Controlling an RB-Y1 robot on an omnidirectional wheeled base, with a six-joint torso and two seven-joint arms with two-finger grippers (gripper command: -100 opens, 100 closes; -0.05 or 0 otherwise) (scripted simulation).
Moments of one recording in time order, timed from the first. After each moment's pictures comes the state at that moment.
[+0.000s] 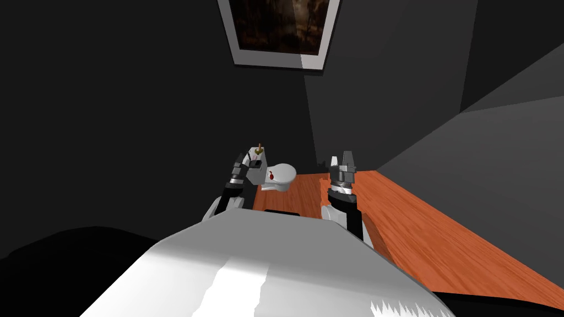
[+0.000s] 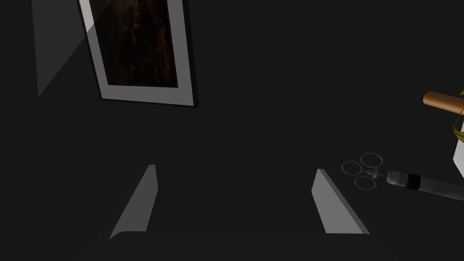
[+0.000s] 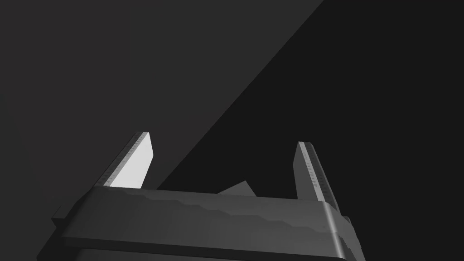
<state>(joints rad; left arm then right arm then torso) 0.46 0.15 0.00 -2.11 -0.04 -0.42 0.04 0.49 -0.05 0.06 -2.34 -0.04 -0.42 0.15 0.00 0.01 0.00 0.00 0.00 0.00</state>
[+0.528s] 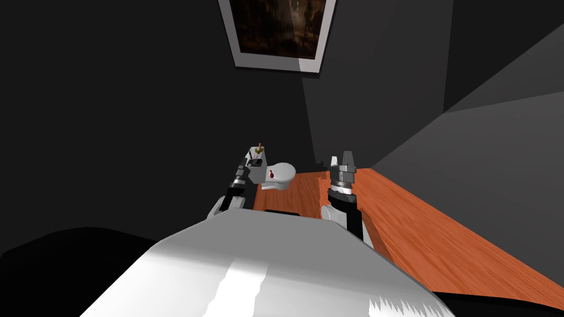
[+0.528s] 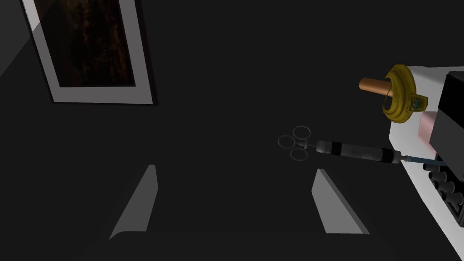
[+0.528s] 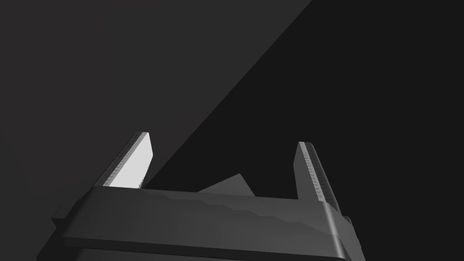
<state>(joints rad) 0.40 0.17 0.01 -1.95 -0.01 -0.39 0.03 0.49 -0.05 0.06 -2.34 -0.04 -0.42 0.15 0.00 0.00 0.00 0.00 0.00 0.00</state>
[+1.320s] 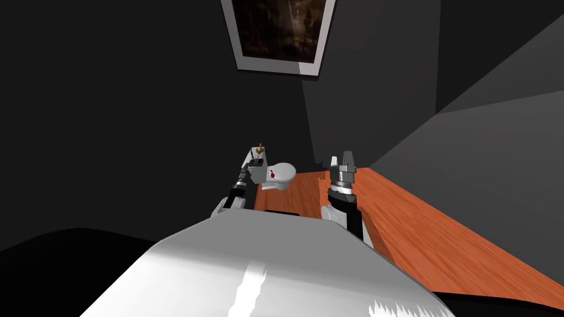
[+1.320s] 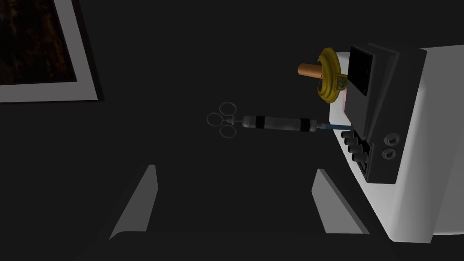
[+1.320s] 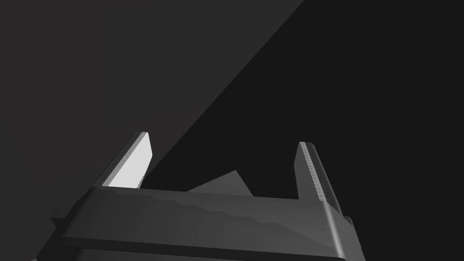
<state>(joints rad) 0.35 0.19 0.03 -1.74 0.02 -0.38 0.04 0.49 -0.05 0.06 -2.34 -0.04 -0.42 0.15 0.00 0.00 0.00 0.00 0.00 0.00</state>
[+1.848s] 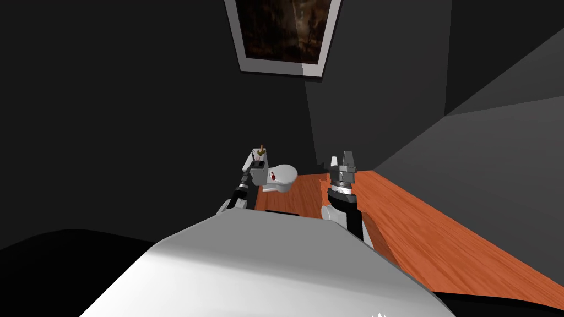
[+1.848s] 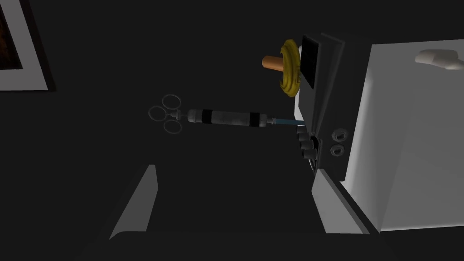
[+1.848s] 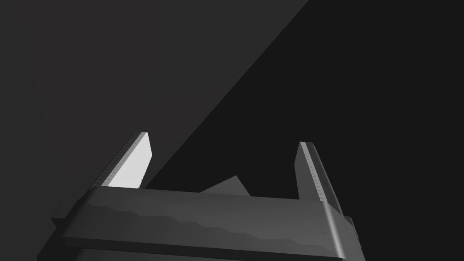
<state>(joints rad) 0.31 0.18 0.02 -1.59 0.03 -0.40 0.07 0.49 -0.05 0.06 -2.34 -0.04 -0.42 0.15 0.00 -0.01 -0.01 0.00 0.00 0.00</state>
